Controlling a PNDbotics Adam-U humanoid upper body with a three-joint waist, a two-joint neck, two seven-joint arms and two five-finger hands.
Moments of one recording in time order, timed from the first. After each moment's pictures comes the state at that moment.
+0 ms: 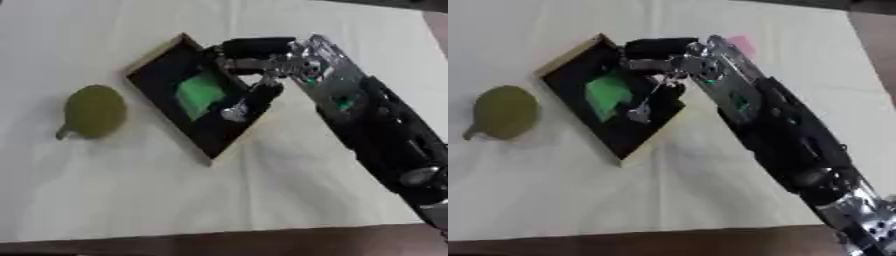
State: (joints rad) left arm -0.39 0.45 -0.04 -1.98 0.08 -0.34 0.18; right arm -0.95 -0.35 0.43 -1.42 0.50 -0.29 0.71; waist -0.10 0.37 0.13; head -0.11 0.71
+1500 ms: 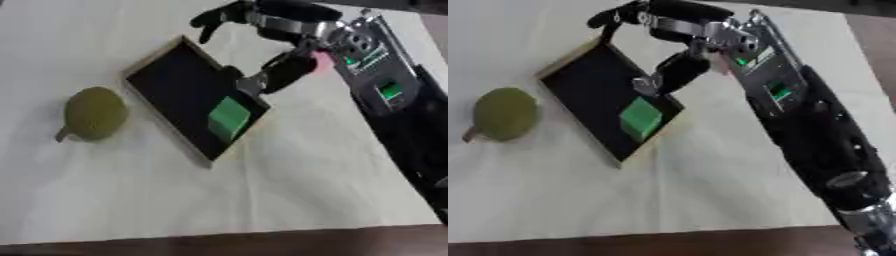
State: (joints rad) left arm -0.38 0.44 -0.04 -1.98 0.08 -0.32 0.18; right arm -0.89 -0.49 0.27 -1.64 0.28 -0.15 0.64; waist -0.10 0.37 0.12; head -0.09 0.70
